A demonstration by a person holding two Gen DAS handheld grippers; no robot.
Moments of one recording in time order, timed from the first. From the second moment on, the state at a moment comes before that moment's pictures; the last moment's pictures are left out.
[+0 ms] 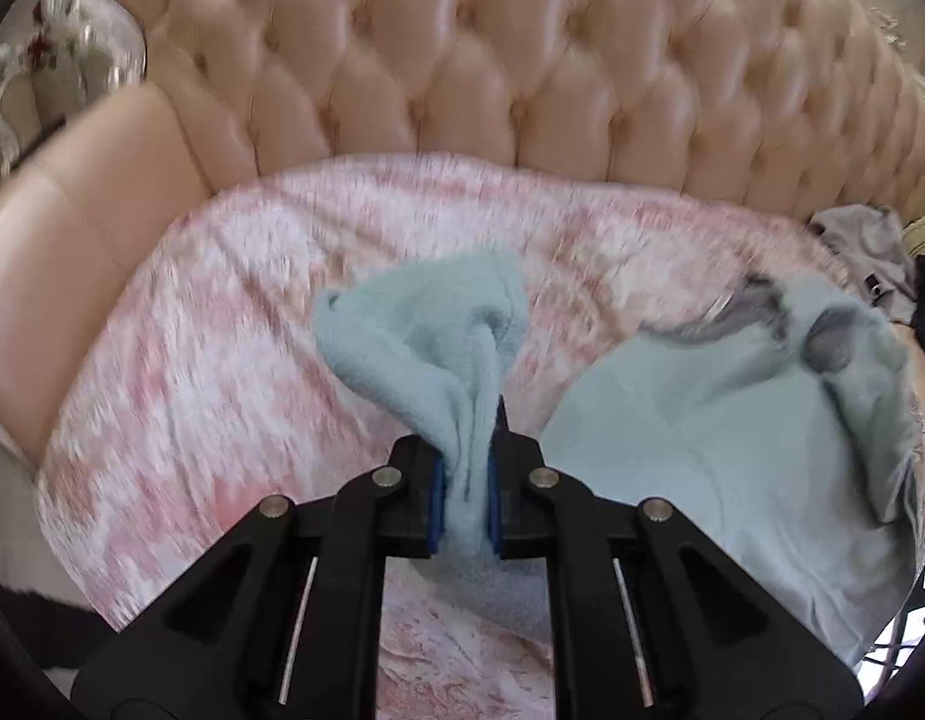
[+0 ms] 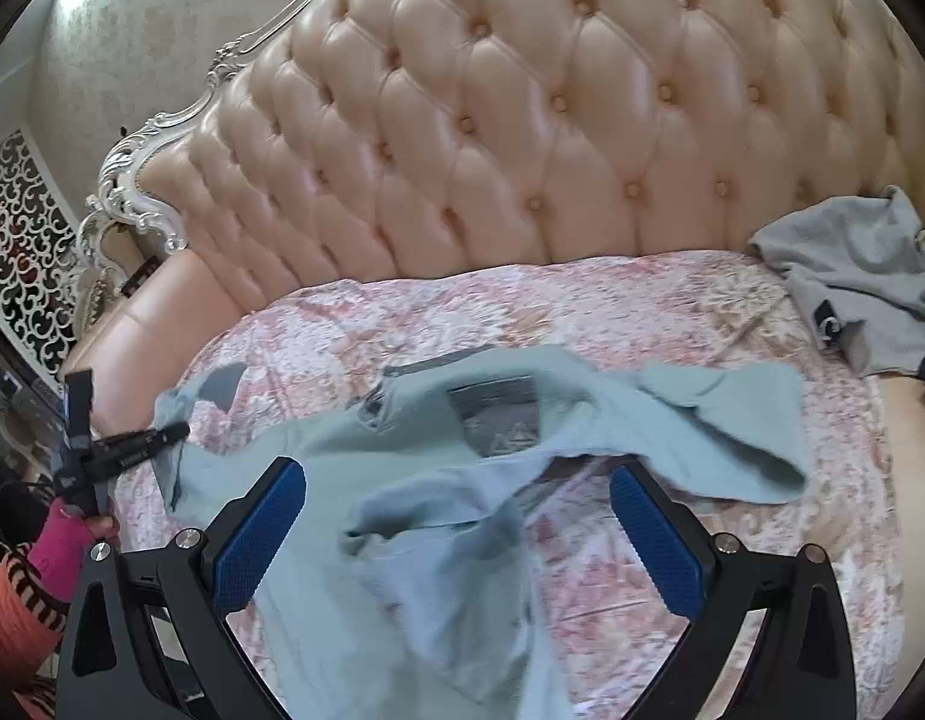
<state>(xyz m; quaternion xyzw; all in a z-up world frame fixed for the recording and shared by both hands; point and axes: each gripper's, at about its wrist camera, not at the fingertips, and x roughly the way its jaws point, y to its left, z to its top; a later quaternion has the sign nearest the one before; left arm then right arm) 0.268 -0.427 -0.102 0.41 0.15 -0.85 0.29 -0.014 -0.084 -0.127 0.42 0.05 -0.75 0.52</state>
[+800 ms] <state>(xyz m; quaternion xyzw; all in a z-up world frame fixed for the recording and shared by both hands) 0.283 -0.648 -0.175 0.41 0.26 -0.79 0.37 -0.033 -0.074 -0.214 0.55 -0.06 -0.73 0.41</state>
